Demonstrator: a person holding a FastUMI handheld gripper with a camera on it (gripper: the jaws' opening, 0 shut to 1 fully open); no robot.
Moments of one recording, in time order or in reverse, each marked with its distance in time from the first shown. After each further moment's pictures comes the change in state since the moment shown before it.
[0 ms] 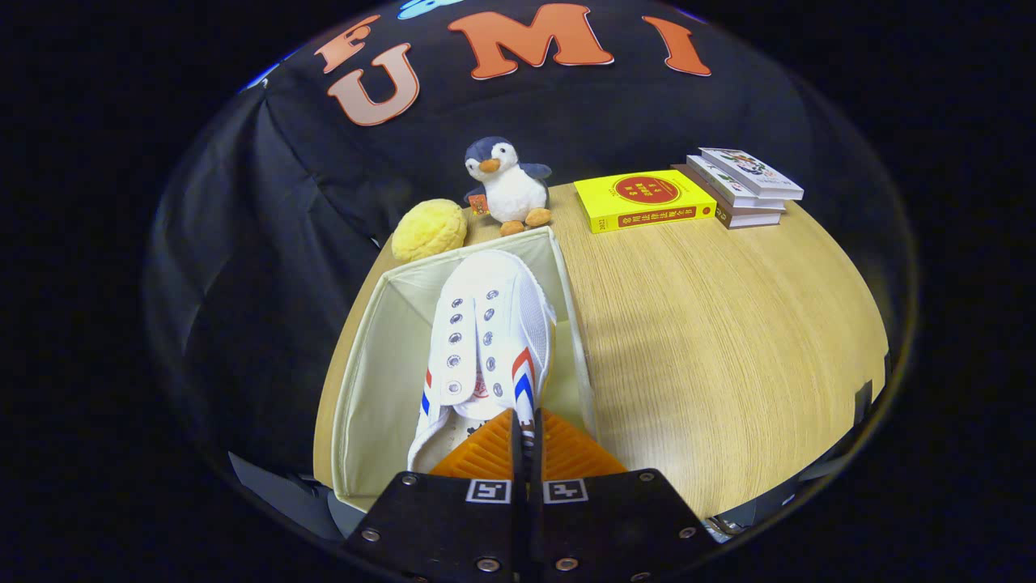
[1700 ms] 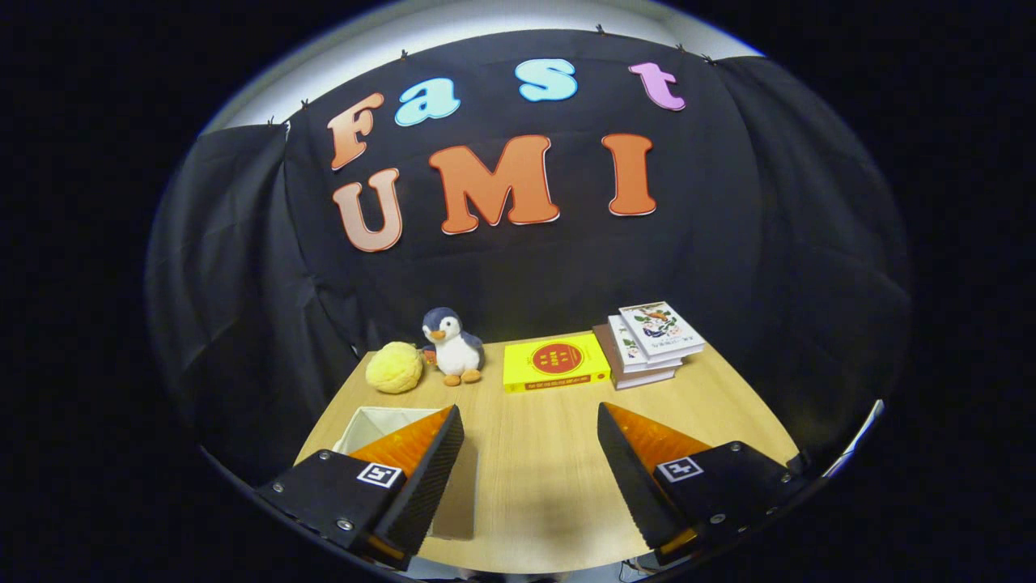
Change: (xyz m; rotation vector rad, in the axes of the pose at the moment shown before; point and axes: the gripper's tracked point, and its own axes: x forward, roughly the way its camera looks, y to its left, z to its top) arm -0.195 -0.154 0.171 -0.079 -0.490 -0.080
